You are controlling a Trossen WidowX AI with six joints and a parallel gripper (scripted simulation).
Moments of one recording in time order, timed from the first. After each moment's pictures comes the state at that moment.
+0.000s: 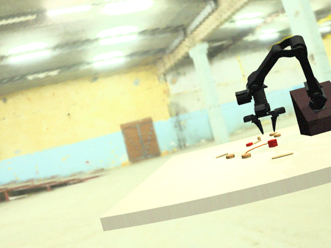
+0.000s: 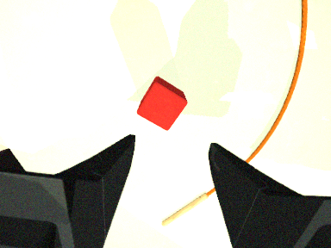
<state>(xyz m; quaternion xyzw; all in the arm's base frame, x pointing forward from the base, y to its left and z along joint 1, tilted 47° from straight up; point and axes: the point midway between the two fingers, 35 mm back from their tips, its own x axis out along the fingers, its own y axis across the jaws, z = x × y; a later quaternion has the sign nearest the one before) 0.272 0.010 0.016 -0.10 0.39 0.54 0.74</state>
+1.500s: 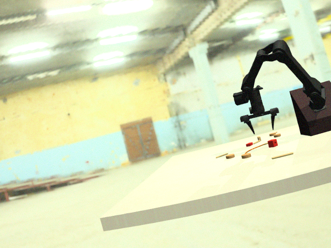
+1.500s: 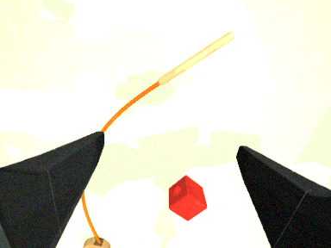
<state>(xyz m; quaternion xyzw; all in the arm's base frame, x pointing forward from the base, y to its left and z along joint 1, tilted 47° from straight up) 0.270 -0.054 -0.045 0.73 0.57 -0.34 0.17</state>
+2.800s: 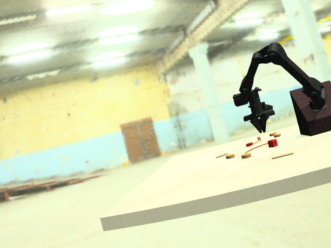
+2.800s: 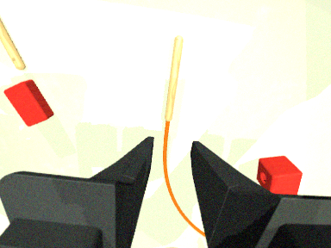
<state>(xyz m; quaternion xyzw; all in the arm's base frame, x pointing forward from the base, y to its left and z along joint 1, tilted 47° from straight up) 0.268 -0.073 -0.071 0.73 0.38 -0.55 -0.15</state>
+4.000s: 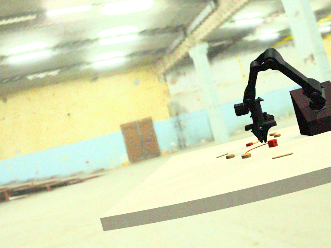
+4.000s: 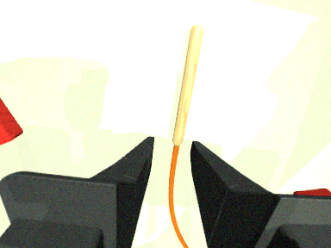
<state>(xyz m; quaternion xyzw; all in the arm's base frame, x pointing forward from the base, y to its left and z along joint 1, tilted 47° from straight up) 0.279 -0.039 -0.106 0.74 0.37 -0.55 -0.14</state>
